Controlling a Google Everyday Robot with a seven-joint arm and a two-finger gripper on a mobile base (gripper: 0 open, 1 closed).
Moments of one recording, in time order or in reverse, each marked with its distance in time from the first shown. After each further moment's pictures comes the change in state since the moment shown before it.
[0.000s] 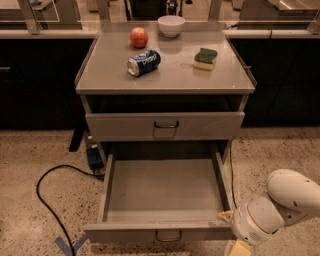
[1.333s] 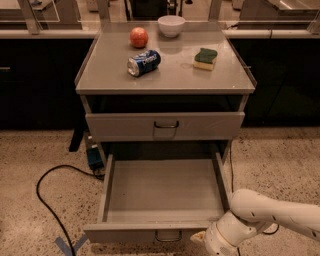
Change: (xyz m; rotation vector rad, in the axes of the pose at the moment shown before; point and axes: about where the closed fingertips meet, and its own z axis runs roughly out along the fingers) arm 0.010 0.002 0.125 -0.219 -0.018 -0.058
